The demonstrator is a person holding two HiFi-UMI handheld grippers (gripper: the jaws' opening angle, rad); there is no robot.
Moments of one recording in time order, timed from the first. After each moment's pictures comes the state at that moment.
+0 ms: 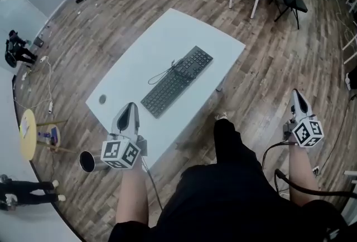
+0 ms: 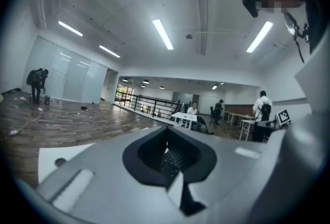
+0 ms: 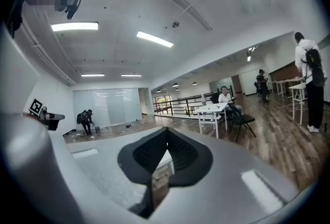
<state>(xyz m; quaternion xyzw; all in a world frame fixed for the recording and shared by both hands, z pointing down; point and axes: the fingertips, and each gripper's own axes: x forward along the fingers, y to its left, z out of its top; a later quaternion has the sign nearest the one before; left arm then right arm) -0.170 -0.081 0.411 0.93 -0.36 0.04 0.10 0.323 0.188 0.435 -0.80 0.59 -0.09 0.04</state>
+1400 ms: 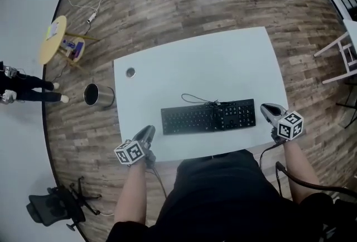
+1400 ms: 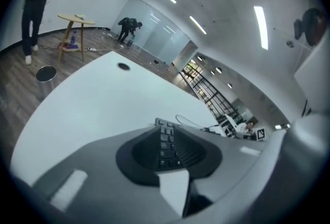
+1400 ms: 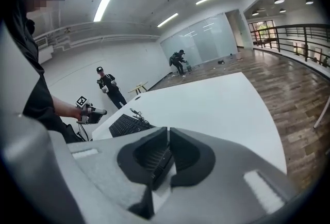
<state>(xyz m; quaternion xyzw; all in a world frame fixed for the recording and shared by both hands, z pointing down) -0.233 -0.086 0.632 0.67 -0.57 0.02 0.48 0.224 -0.241 0.619 -0.28 0.89 -0.29 -0.21</state>
